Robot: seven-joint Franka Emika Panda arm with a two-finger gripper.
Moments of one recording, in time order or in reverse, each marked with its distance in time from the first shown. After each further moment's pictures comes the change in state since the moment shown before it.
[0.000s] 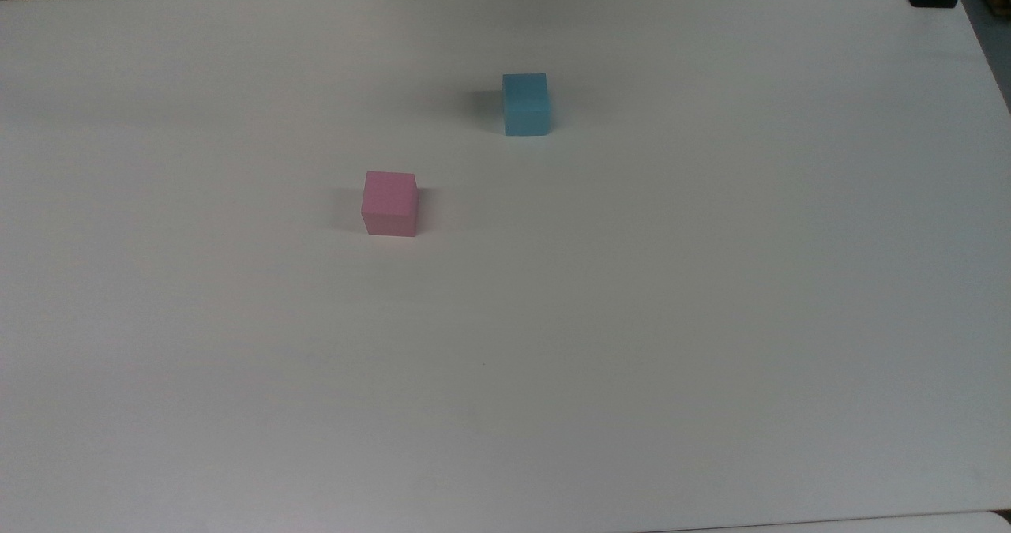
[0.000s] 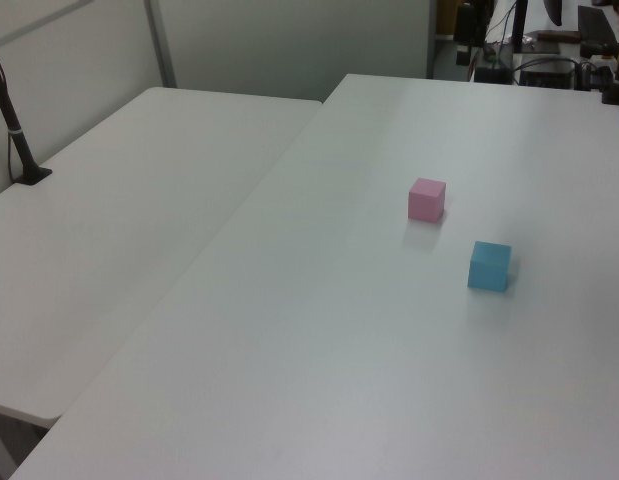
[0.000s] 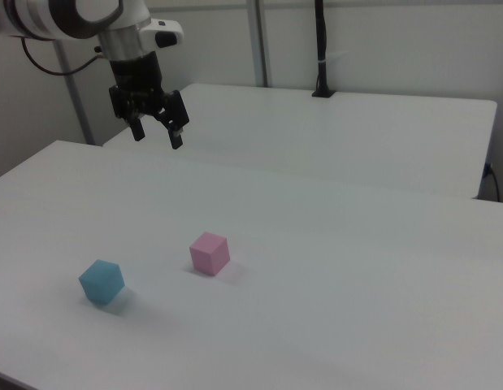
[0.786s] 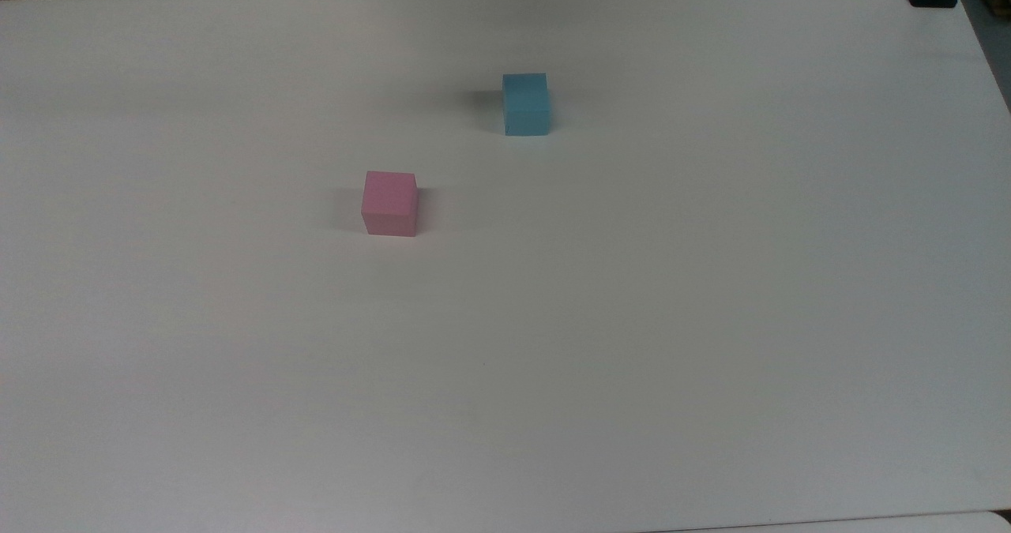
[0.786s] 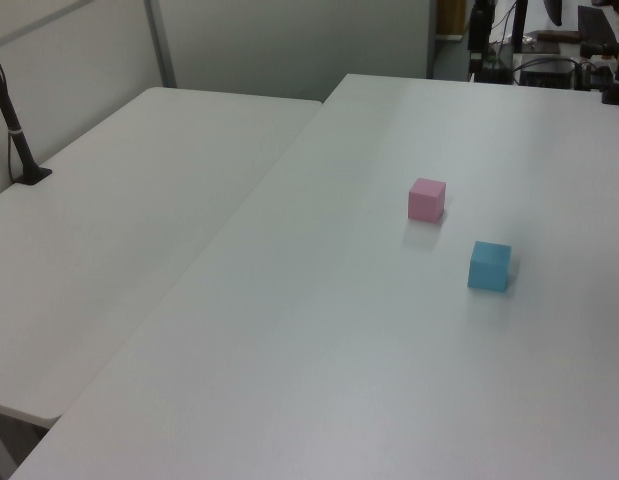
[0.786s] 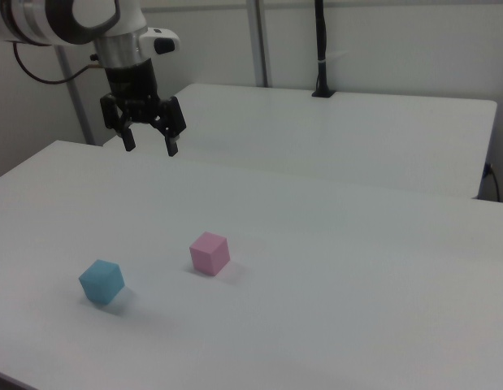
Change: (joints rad) arm 0.003 -0.027 0.003 -0.047 0.000 -0.021 -0.148
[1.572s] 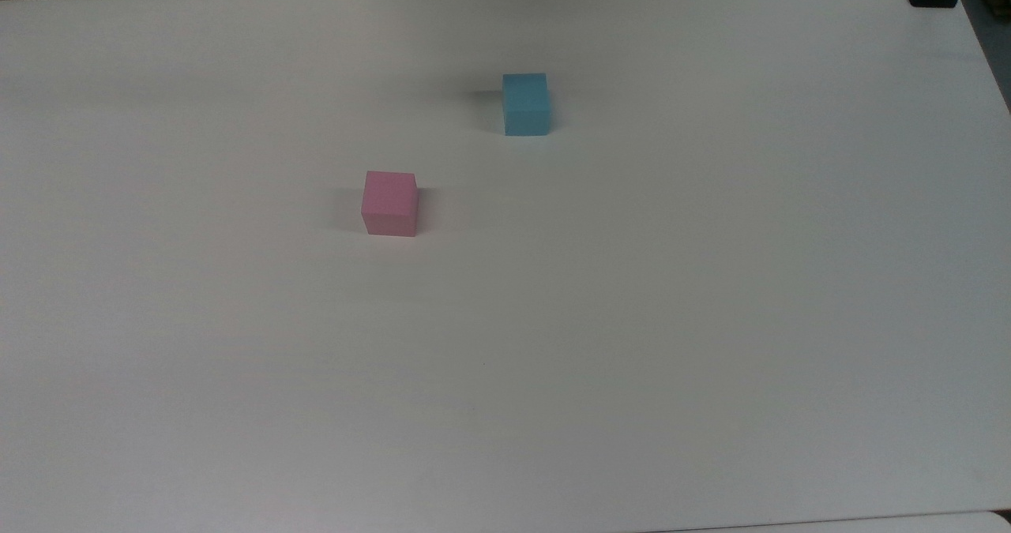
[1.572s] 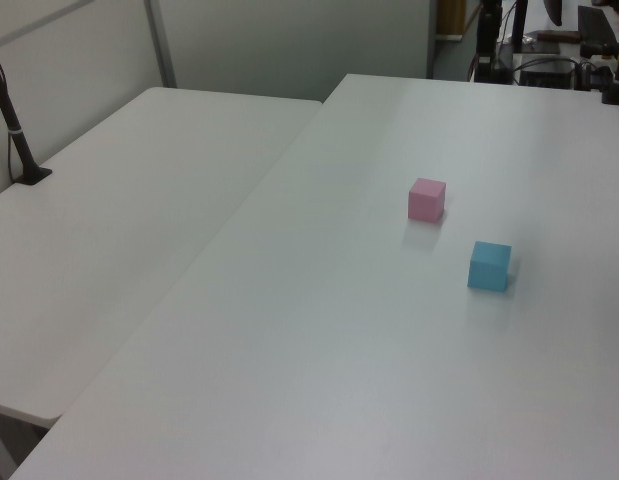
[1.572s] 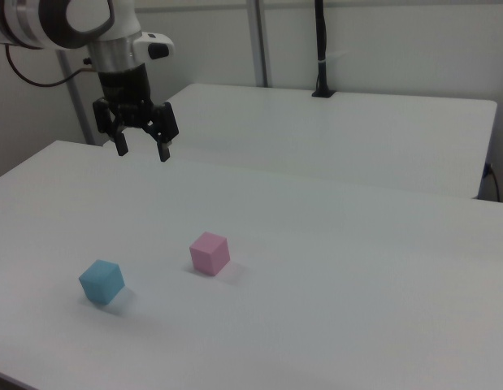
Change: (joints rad) arm 0.005 -0.037 0.001 -0.048 0.016 -0.003 -0.002
